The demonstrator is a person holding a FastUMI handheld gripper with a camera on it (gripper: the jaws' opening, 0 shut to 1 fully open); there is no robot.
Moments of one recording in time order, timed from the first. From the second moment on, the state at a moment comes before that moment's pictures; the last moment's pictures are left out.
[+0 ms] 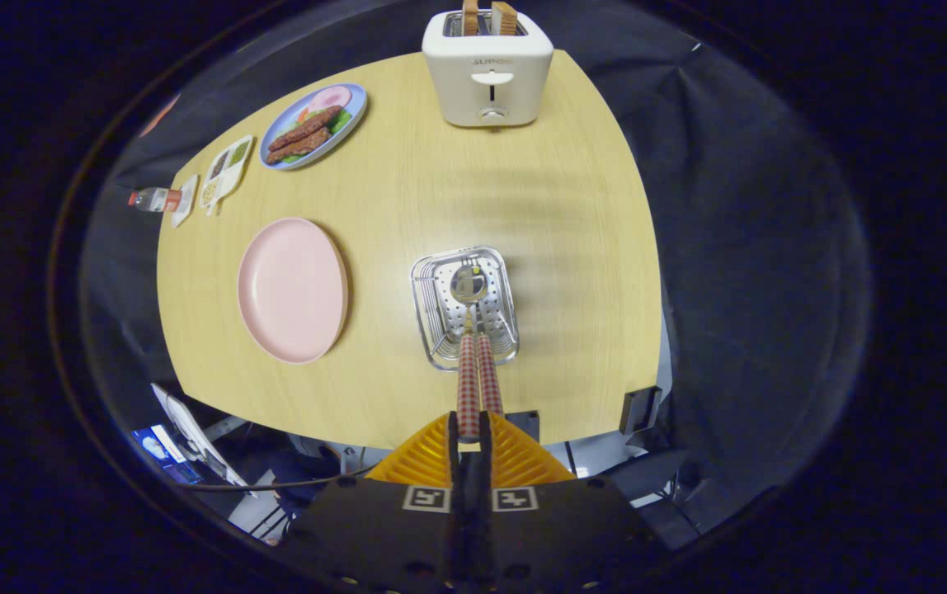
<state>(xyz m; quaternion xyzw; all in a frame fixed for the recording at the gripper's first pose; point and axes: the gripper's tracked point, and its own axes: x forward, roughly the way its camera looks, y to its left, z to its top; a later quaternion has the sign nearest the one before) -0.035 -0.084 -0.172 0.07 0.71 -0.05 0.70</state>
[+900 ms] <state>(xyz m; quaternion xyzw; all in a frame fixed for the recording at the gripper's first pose) 0.022 -0.071 -0.105 0.07 0.48 0.00 0.87</state>
